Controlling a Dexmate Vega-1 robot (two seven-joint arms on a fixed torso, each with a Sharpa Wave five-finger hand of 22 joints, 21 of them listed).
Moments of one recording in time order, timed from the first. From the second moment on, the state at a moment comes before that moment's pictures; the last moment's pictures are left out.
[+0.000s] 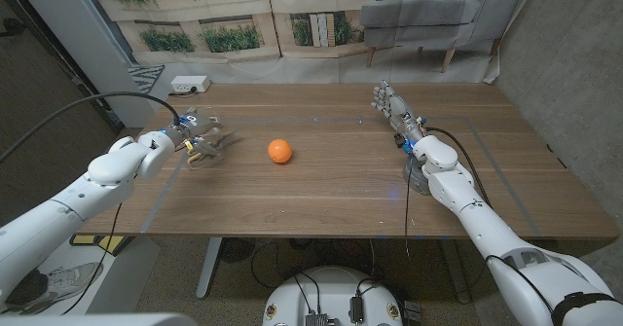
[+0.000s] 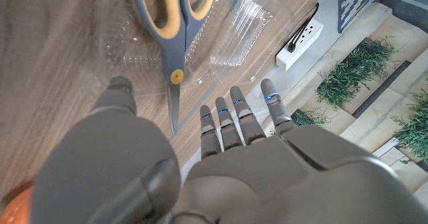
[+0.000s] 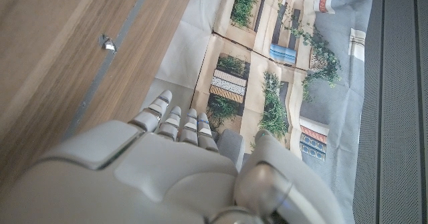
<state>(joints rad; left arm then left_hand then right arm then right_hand) 0.96 1.00 0.27 -1.65 1.00 0.04 -0.12 0.76 -0.06 0.24 -0.02 0.21 0.30 -0.09 0.18 0.20 0.28 -0.06 0.18 0.47 0.22 -0.02 0.17 0.51 -0.15 0.18 1.01 0.17 -0.76 -0.27 -0.23 -1.20 0.29 0.27 0.21 0.22 0.13 0.17 0.11 0.33 0.13 0.06 0.19 0.18 0.14 0.03 0.18 0.17 0.08 0.03 0.18 0.17 0.21 -0.02 0.19 0.17</state>
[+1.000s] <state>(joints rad) 1.11 0.97 0.11 -1.71 0.93 -0.02 0.11 0.52 0.03 0.19 0.10 0.20 0.21 -0.12 0.18 0.19 0.16 -0.03 0.19 0.40 0.07 0.02 0.18 0.36 -0.17 0.21 0.86 0.17 -0.79 -0.28 -0.23 -1.25 0.29 0.26 0.20 0.22 0.13 0.17 0.11 0.33 0.13 0.06 0.19 0.18 0.14 0.03 0.18 0.17 0.08 0.03 0.18 0.17 0.21 -0.02 0.19 0.17</state>
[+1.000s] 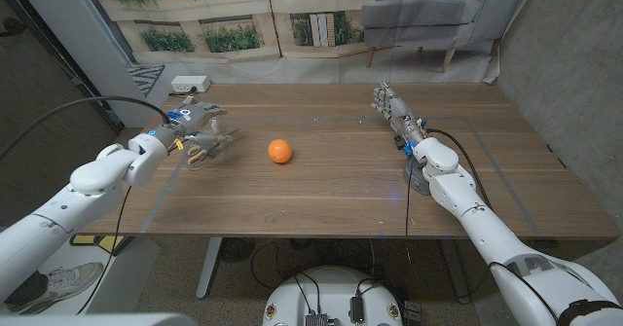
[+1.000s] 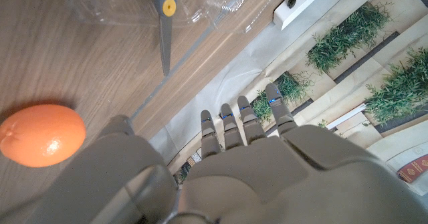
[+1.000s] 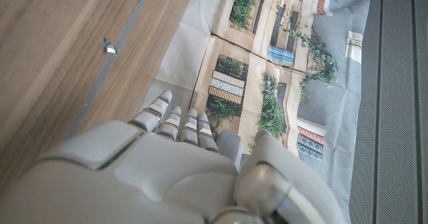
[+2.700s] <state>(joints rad) 1.14 0.79 -0.05 -1.69 0.71 -0.25 0.24 0.11 0.10 0.06 0.17 0.21 -0.17 -0.19 0.18 0.18 -0.17 -0.05 0.20 0.21 -0.17 0.11 0.19 0.19 -0.17 0.21 0.52 0.18 -0.79 -0.28 -0.25 -1.30 0.27 0.23 0.18 0.21 0.13 0.17 0.11 0.33 0.13 0.07 0.19 0.18 0.15 0.03 0.18 0.17 0.09 0.04 0.18 0.17 0.21 -0.02 0.19 0.17</state>
